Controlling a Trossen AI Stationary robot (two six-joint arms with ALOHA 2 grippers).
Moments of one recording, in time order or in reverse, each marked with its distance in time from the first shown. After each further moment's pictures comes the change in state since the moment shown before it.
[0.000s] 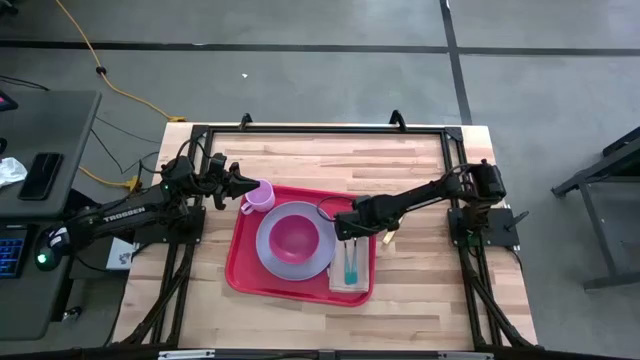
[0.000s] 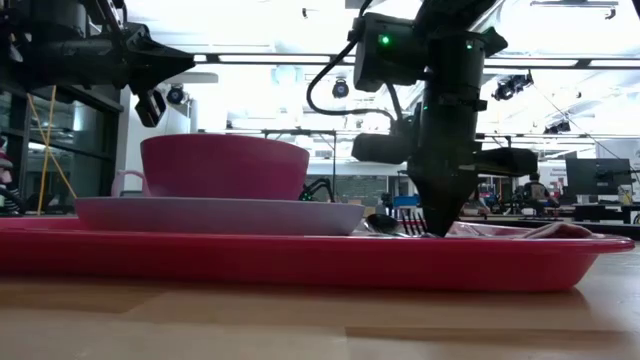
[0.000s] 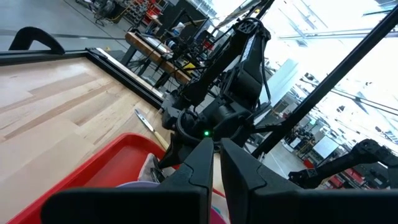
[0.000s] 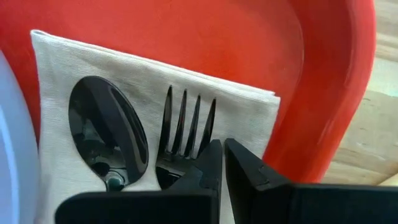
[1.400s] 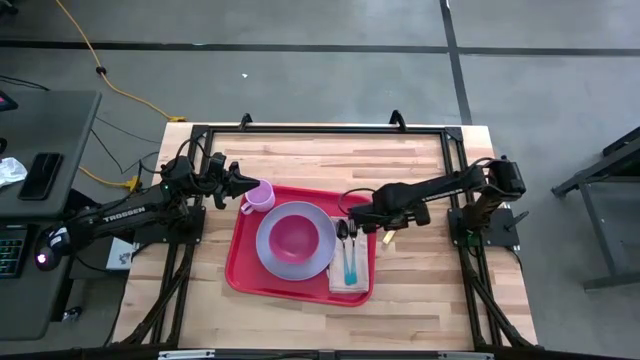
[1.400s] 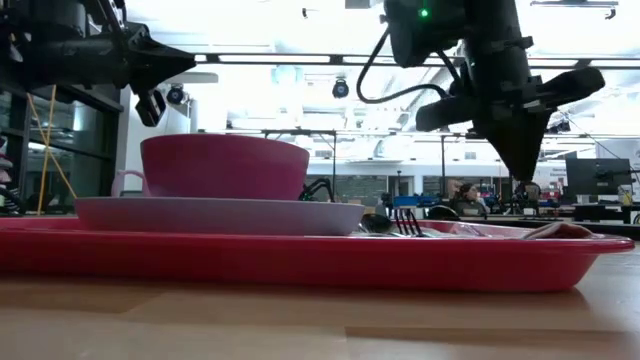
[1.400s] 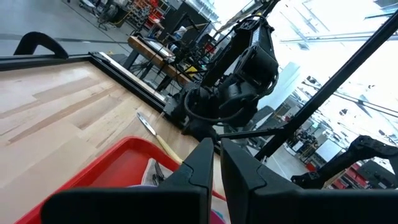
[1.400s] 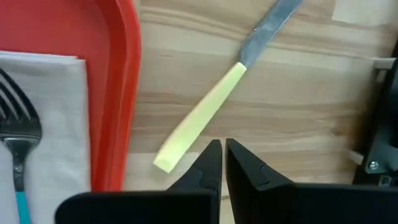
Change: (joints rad) left arm 0.000 0.000 0.000 0.007 -0.016 0.000; right arm -0.014 -0.150 0.057 -0.533 -0.079 0.101
